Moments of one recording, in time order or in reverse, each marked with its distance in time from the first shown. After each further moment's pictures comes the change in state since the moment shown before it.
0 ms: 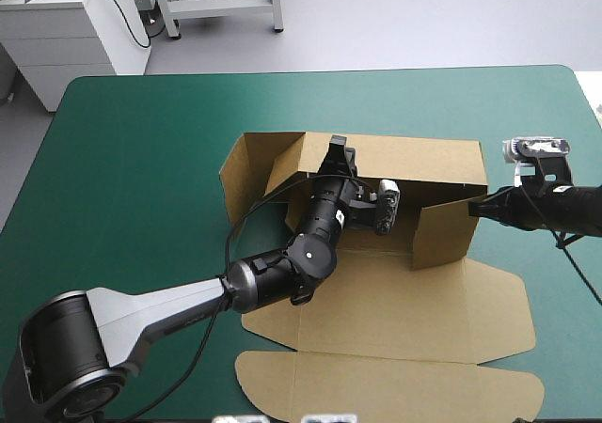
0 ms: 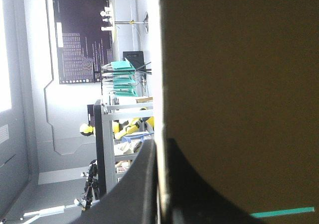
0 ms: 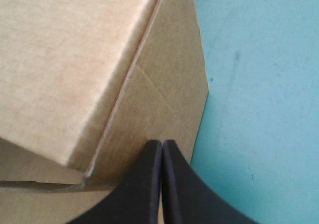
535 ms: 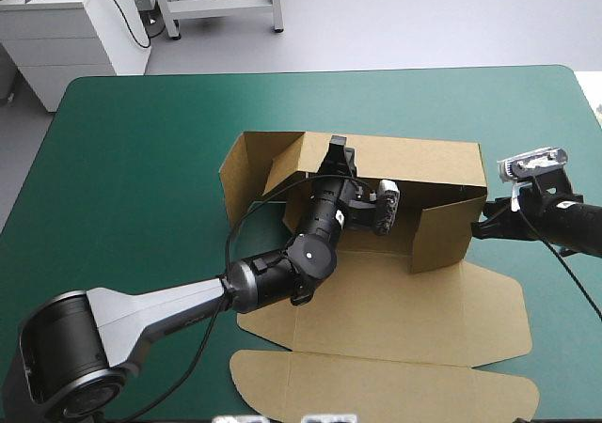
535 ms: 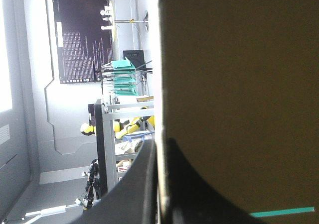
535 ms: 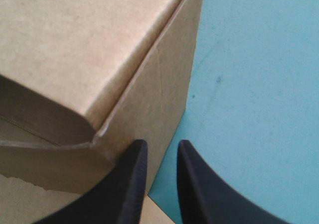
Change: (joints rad) left arm 0.000 0.000 0.000 -0.001 0.004 0.007; right arm -0.006 -0.083 0.097 0.009 -0.092 -0.222
